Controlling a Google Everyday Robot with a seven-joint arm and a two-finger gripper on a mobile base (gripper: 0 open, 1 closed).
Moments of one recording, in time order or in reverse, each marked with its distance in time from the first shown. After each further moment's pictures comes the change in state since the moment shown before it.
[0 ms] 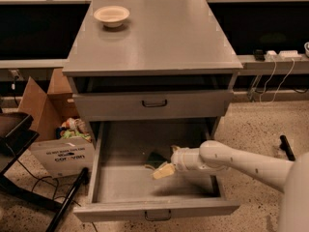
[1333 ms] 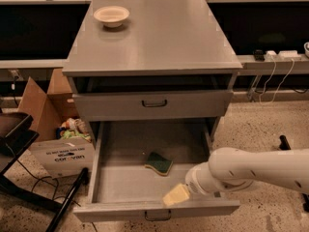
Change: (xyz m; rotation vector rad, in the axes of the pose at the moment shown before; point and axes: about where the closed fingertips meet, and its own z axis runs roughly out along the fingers) arm 0.014 0.122 -0.157 0.176 0.376 0.221
